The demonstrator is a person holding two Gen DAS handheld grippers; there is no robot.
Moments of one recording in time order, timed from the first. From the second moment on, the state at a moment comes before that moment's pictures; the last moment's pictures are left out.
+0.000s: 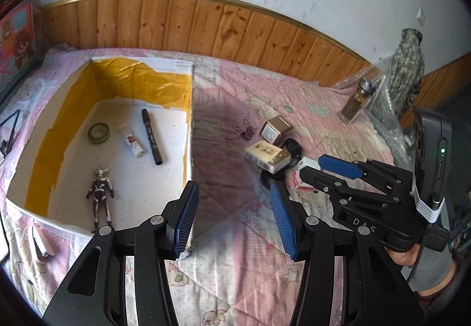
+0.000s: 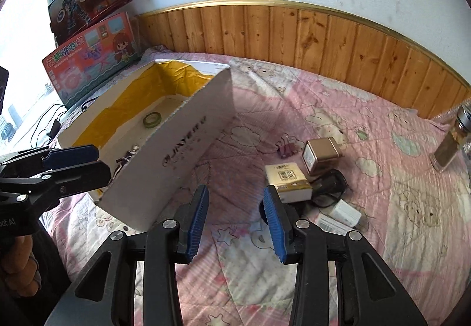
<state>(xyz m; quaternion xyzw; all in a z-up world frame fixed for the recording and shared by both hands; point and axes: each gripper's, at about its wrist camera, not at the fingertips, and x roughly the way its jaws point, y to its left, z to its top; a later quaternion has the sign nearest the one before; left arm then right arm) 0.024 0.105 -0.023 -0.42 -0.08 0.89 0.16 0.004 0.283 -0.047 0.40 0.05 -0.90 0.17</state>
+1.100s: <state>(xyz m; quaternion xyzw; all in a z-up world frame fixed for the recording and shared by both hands) -0.147 0.221 -0.167 -0.59 -0.28 0.74 0.13 -0.046 0.393 -0.175 0.47 0.02 -0.88 0.08</state>
